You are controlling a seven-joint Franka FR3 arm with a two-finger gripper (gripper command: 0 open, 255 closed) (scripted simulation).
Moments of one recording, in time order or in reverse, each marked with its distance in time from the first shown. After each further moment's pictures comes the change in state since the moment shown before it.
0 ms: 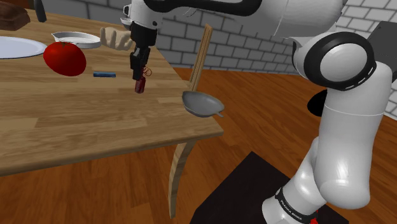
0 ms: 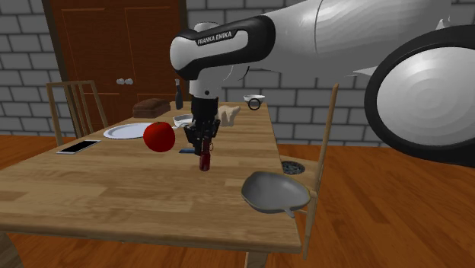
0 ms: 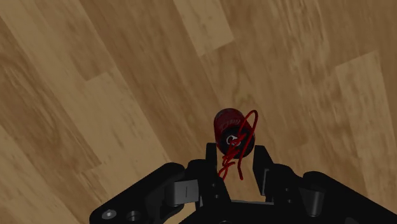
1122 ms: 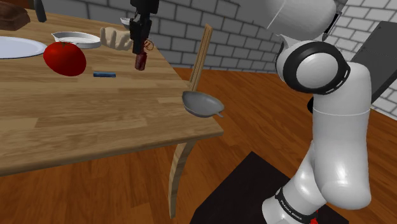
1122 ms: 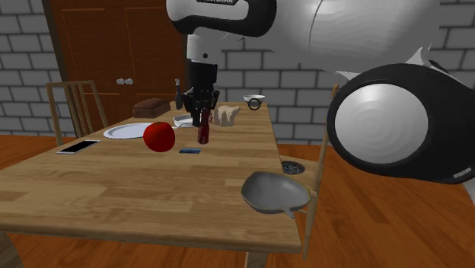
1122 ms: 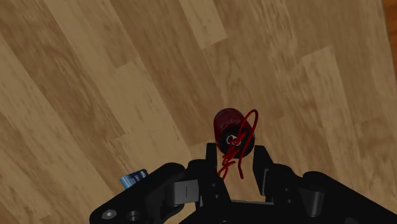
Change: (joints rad) arm 0.030 0.131 0.000 0.442 -0.022 -0.310 0.017
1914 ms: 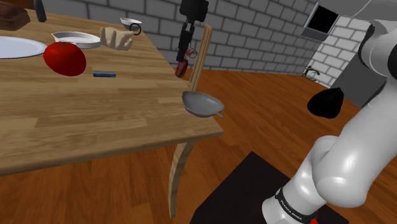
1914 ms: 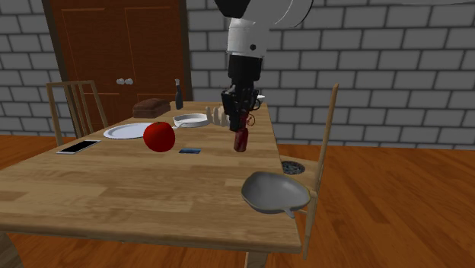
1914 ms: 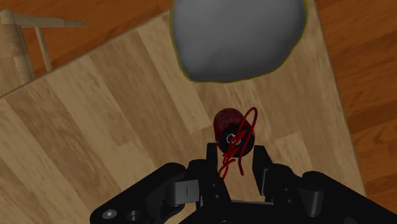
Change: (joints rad) arm -0.115 -0.560 -0.030 -0.747 0.099 0.184 -0.118
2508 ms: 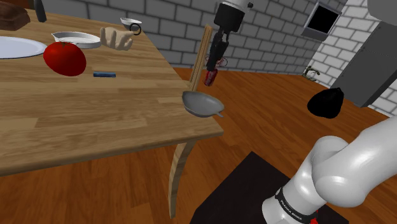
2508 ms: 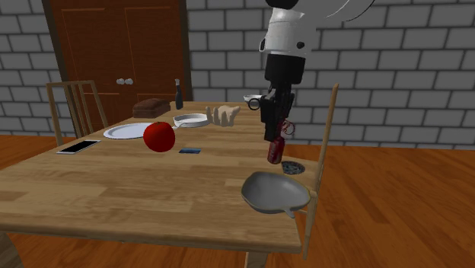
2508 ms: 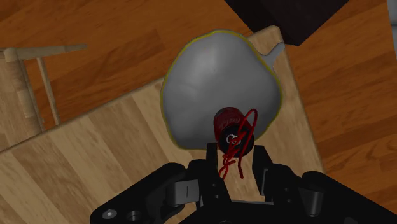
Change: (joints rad) arm -0.029 -0.301 -0.055 -0.319 0.029 0.012 -0.090
